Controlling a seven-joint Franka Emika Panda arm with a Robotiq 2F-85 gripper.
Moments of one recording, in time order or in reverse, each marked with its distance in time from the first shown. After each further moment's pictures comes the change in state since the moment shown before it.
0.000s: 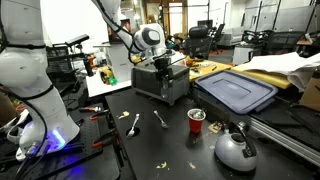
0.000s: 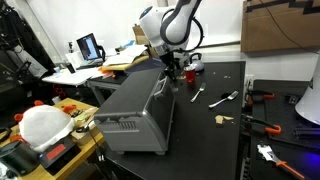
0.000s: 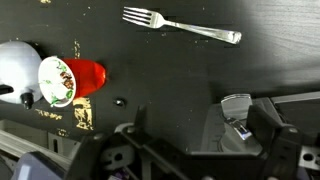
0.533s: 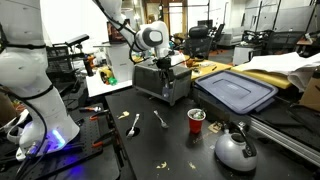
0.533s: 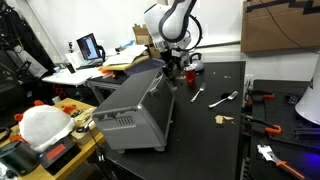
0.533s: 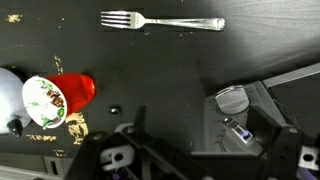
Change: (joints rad) arm -0.022 0.000 -0.028 0.001 0.155 0.058 0.000
